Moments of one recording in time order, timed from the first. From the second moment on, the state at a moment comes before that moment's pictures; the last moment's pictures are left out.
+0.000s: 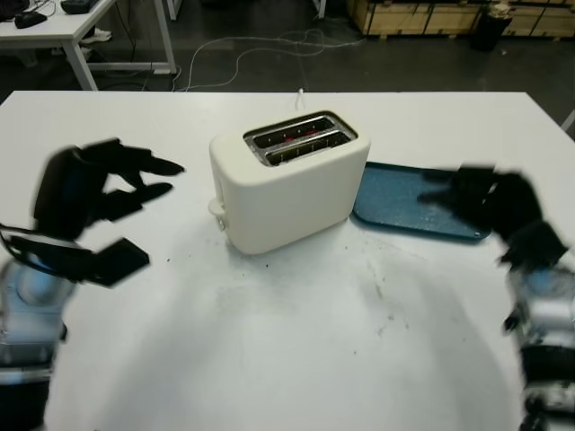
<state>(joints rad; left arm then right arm) -0.25 0.63 0.19 -0.18 0.31 -0.20 -0.13 -0.50 -0.58 -0.19 0.50 -0.01 -0.40 0.33</state>
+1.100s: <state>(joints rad) -0.50 0.75 0.03 -0.02 0.39 0.00 -0.40 -1.10 -0.69 0.22 0.94 -0.42 -0.55 0.40</state>
